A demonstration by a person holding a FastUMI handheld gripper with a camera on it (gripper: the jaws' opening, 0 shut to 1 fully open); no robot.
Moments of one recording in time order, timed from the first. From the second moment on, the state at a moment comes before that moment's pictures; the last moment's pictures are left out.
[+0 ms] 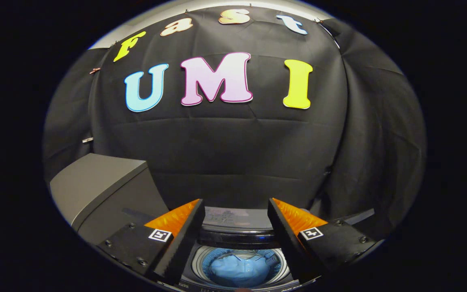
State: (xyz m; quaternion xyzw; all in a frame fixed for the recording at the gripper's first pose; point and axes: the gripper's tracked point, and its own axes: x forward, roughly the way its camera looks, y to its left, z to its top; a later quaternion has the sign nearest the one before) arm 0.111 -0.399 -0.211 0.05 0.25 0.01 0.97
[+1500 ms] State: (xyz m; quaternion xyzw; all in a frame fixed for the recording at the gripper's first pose) arm 0.070 -0.296 -0.039 0.06 0.06 0.01 1.00
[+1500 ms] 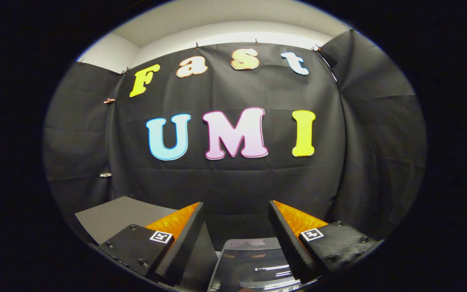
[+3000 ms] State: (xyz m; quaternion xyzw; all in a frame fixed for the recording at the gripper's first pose) arm 0.009 -0.245 -0.014 0.04 0.02 -0.03 1.00
